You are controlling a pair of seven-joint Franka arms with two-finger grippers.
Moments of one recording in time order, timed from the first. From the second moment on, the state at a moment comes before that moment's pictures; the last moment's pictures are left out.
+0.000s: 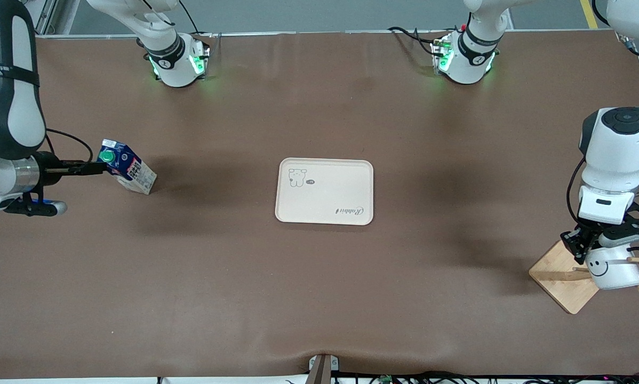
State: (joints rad) left arm 0.26 0.30 -0.14 -1.98 0.71 2.86 -0.68; right arm 0.00 0.28 -0.13 -1.65 0.06 1.46 -0.05
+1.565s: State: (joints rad) left arm 0.24 0.15 -0.51 -1.95 0.60 2.35 -0.77; right arm 0.00 0.06 -0.14 -2.20 0.02 1.90 0.04
